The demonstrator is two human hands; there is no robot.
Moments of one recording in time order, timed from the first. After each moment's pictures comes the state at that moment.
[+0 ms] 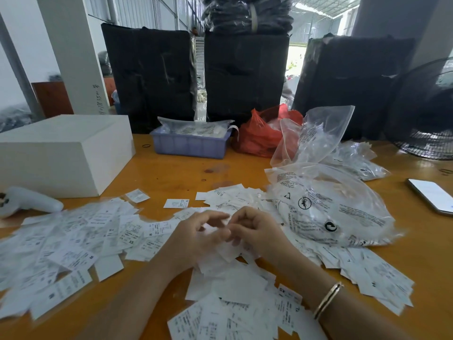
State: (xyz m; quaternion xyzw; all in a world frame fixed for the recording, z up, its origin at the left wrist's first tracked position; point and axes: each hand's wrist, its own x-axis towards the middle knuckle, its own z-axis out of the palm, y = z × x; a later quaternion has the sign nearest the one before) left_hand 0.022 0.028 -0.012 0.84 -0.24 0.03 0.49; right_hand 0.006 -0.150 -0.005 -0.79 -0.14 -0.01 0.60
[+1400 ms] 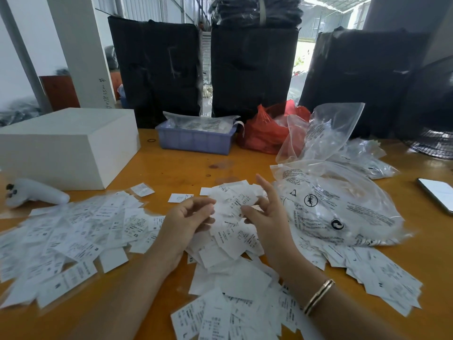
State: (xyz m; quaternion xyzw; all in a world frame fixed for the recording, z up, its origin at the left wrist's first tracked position) left_hand 0.030 0.030 -0.013 0.70 -0.04 0.03 0.71; right_hand 0.019 -0.141 -0.014 -0.69 -0.07 -0.15 0.71
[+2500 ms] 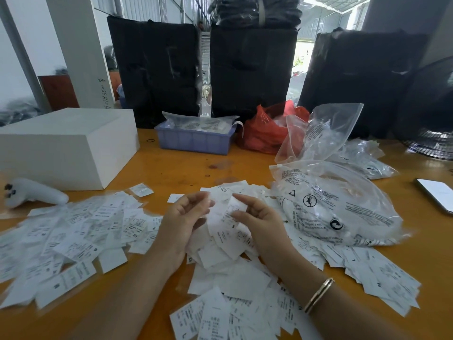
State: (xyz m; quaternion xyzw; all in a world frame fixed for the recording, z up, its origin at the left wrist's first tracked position) left_hand 0.027 0.026 -0.010 0.63 -0.03 0.02 0.77; right_hand 0.015 -0.138 -0.017 -0.66 -0.08 -0.03 0.75
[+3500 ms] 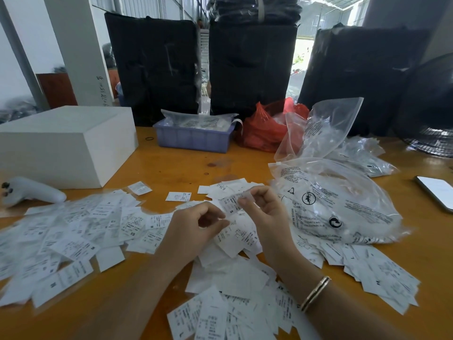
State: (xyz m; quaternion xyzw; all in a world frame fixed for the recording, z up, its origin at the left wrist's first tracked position) left_hand 0.021 0.022 -0.015 0.85 -0.21 0.17 0.46; right_hand 0.016 -0.140 -0.011 -0.64 -0.13 -0.19 0.74
